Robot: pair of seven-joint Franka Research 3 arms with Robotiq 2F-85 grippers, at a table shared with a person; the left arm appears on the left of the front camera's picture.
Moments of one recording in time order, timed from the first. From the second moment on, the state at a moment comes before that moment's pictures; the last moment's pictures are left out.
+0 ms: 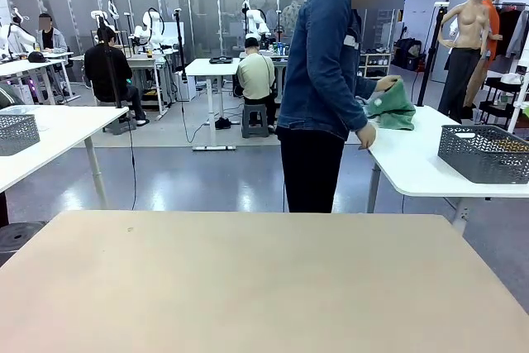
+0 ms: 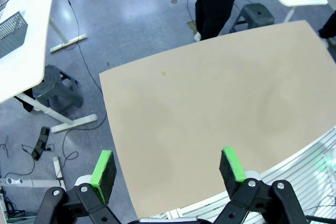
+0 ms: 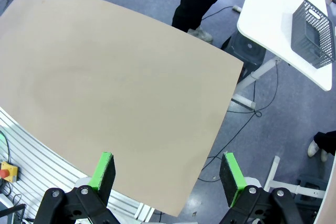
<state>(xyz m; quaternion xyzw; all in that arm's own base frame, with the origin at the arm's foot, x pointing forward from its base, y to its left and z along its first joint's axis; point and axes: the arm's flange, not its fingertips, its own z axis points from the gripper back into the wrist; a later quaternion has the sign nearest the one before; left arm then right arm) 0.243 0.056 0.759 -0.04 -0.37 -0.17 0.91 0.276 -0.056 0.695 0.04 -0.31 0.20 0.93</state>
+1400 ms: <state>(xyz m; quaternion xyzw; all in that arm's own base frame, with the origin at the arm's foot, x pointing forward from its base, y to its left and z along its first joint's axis) 0.243 0.056 0.759 -0.04 -0.37 -0.17 0.91 0.276 -0.056 0.695 0.04 -0.31 0.20 0.93</state>
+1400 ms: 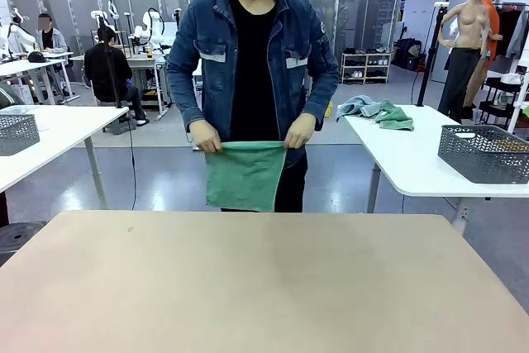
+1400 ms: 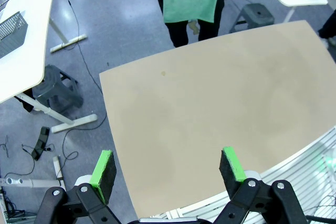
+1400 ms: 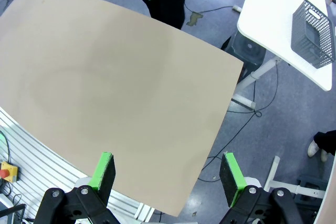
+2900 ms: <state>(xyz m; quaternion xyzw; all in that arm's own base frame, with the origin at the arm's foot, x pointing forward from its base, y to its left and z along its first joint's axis) 0.243 0.056 0.759 -0.04 -0.37 -0.17 0.91 0.276 -0.056 0.695 0.04 -0.31 0.20 0.93</state>
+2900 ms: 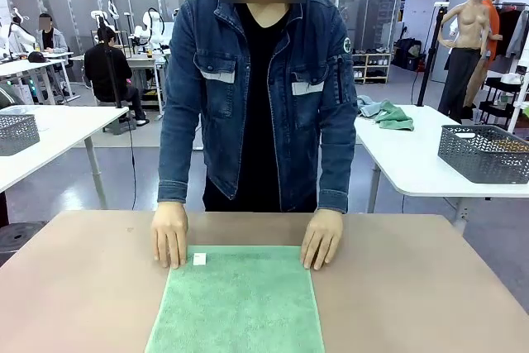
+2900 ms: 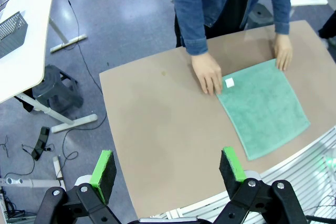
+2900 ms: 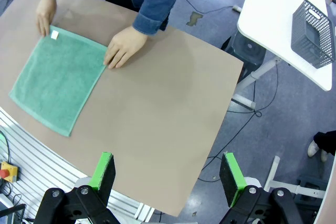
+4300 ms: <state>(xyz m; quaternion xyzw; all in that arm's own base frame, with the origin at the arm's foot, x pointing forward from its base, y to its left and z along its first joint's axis) 0.243 0.056 0.759 -0.04 -0.37 -0.17 0.91 0.276 -0.056 0.695 0.04 -0.31 0.20 0.93</state>
